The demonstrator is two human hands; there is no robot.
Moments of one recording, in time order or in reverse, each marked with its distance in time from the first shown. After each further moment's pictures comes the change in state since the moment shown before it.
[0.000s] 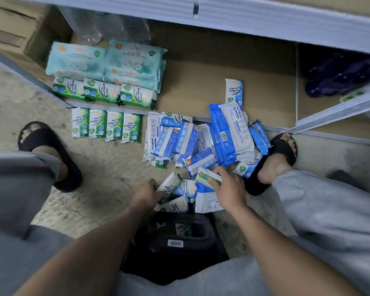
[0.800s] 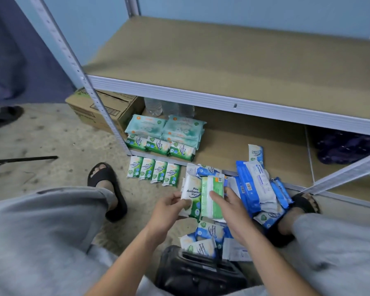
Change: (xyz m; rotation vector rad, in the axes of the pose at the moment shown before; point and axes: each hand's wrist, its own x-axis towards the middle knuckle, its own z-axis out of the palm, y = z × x) left_hand -0.155 0.029 -0.109 -1.052 0.114 0.276; right_hand -0.057 -0.145 -0.064 0.857 -0.210 0.029
